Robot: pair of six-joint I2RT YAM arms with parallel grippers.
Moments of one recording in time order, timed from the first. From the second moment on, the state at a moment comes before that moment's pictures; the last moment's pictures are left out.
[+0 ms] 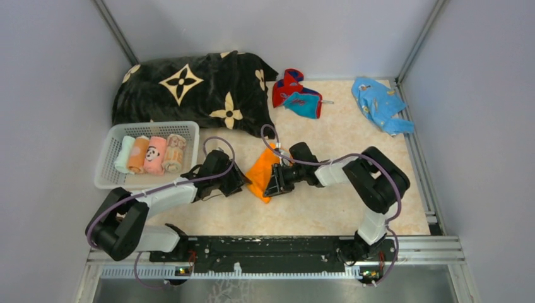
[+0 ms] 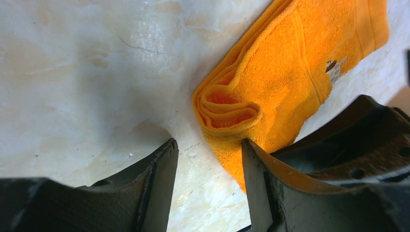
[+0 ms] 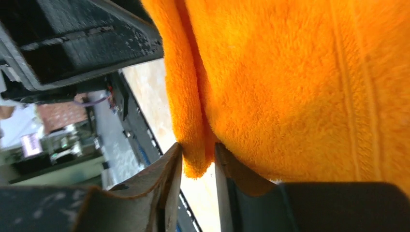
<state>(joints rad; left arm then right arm) -0.60 1.32 0.50 -0.03 0.06 -1.04 0.66 1.80 0.69 0.33 -0.78 0.67</state>
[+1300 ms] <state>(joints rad) -0.59 1.35 0.45 0.05 0.07 -1.23 0.98 1.70 0.95 -0.14 -0.10 0.11</state>
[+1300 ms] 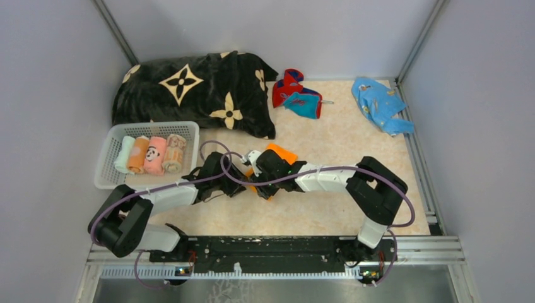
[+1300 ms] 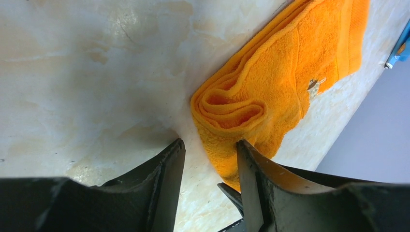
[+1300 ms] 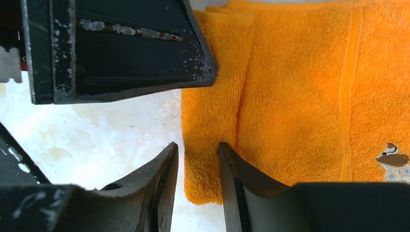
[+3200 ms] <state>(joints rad) -0.55 1.49 0.60 -0.05 0.09 -1.22 1.06 1.72 0.90 -0.04 0.13 0.02</state>
